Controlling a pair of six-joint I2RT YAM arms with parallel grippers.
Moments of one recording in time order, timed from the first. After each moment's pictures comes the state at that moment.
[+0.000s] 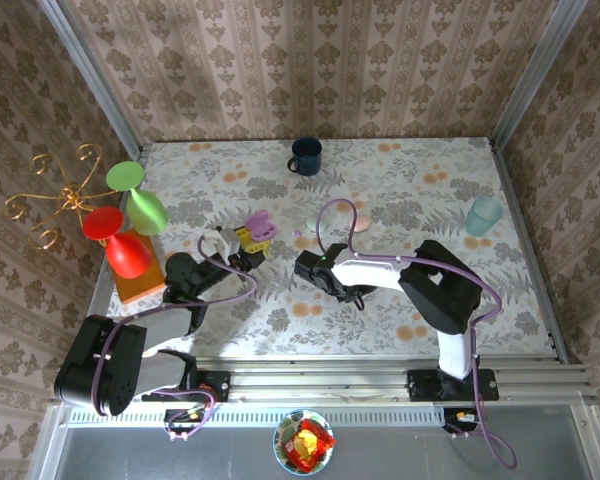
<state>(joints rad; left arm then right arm) -0.33 1.22 0.22 1.16 0.70 -0.08 0.89 1.92 1.19 -1.00 0.57 0.66</state>
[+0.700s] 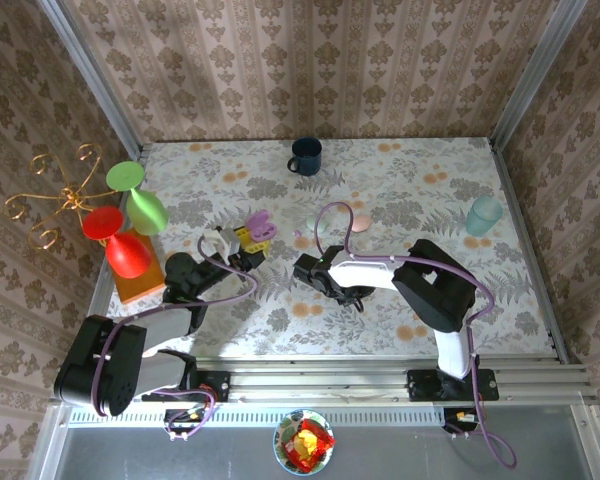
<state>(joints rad) -0.33 1.22 0.22 1.16 0.70 -0.08 0.89 1.95 1.19 -1.01 0.57 0.66</state>
